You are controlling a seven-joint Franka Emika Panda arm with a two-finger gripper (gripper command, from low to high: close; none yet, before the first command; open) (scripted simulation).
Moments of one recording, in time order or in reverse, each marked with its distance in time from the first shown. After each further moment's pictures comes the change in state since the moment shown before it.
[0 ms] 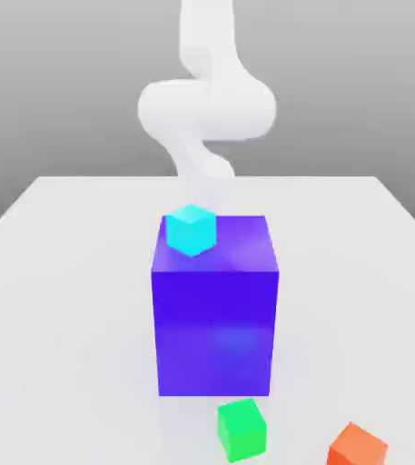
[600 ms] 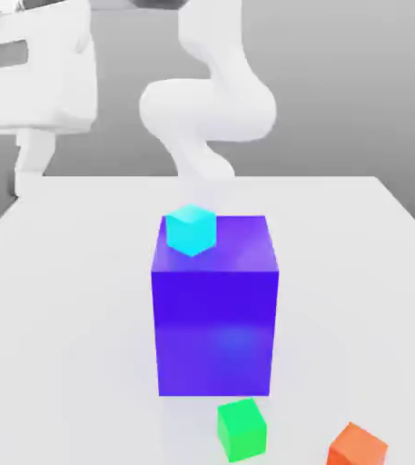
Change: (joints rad) arm -0.188 0.659 -0.132 0.116 0.056 0.130 0.258
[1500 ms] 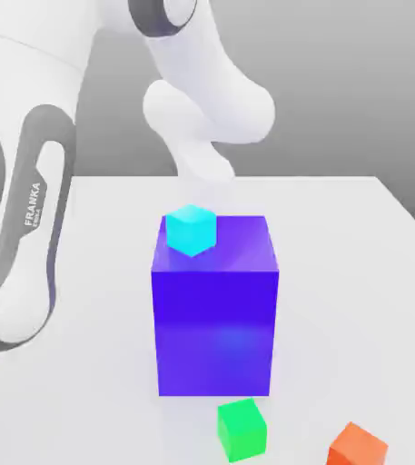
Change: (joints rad) arm -0.188 0.658 -0.050 0.125 0.168 0.183 0.127
